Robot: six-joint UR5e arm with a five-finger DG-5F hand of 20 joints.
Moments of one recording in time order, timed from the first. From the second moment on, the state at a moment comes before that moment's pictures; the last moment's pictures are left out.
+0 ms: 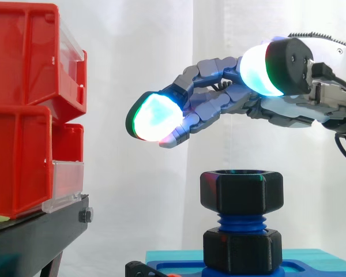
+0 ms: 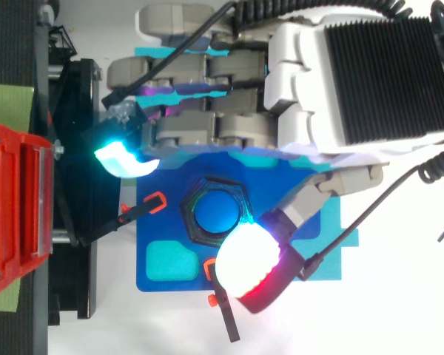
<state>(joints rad) 0.07 -2.20 -1.31 -2.52 -1.74 -1.33</state>
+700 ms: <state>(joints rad) 0.11 -2.21 -1.31 -2.61 -1.72 -1.33</state>
